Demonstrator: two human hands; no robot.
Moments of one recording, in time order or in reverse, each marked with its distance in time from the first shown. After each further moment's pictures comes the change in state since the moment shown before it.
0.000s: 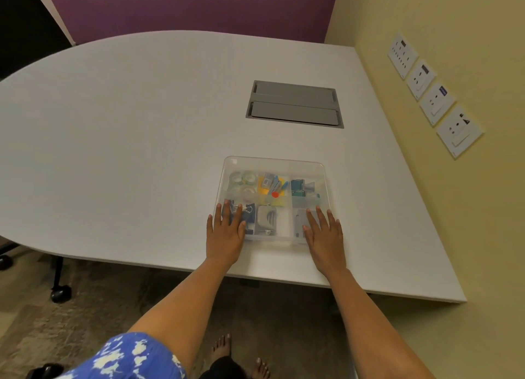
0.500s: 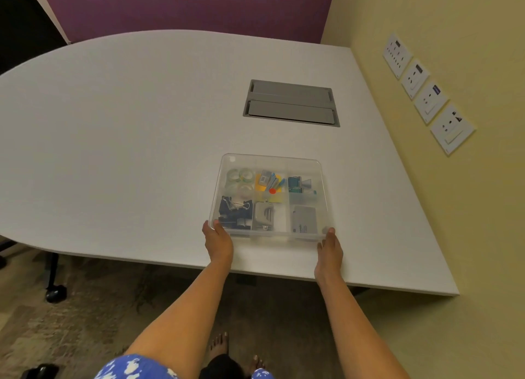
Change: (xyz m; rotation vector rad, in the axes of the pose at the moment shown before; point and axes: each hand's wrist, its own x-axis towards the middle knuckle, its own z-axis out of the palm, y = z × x) left_hand -0.018 0.021 -0.005 -1.165 0.162 -0.696; right_hand -0.027 -0.018 -0.006 1.614 0.173 0.870
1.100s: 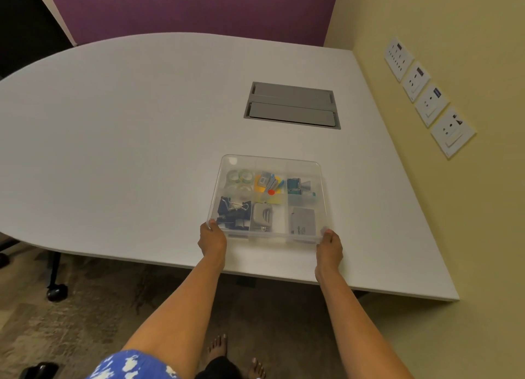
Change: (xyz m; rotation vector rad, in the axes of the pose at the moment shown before) left_hand 0.007 0.010 -0.005 0.109 0.046 -0.068; right_hand 0.007 -0.010 0.006 -0.302 0.107 -0.089
